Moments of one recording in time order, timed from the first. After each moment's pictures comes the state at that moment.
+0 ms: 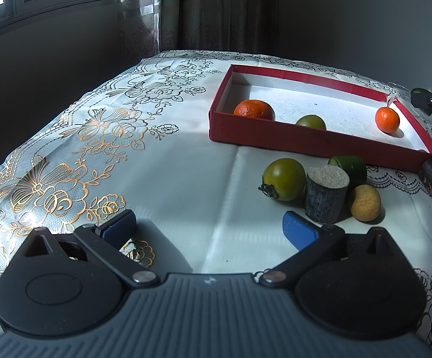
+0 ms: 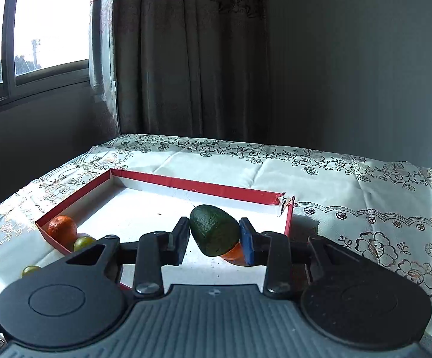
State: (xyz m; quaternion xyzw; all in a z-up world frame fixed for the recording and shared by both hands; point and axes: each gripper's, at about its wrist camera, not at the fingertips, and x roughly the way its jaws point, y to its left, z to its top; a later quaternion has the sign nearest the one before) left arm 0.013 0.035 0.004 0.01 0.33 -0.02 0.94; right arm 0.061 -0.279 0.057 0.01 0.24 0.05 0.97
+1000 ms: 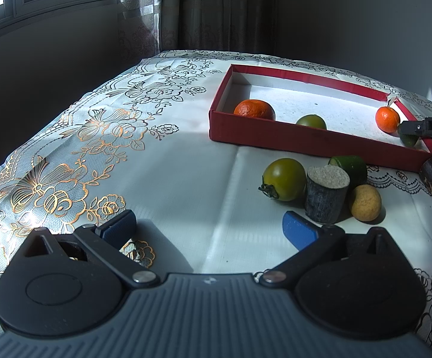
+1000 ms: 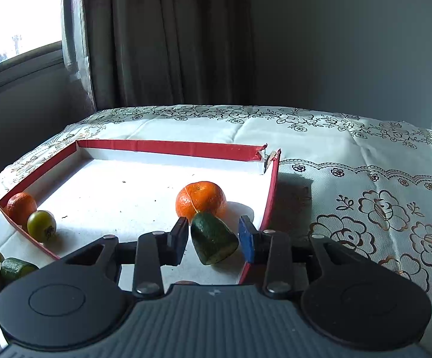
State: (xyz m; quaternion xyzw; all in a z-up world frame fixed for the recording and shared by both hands) left arm 0.013 0.035 0.004 0.01 0.33 -0.03 0.94; right arm 0.081 -0.296 0.016 0.04 0.28 0.04 0.96
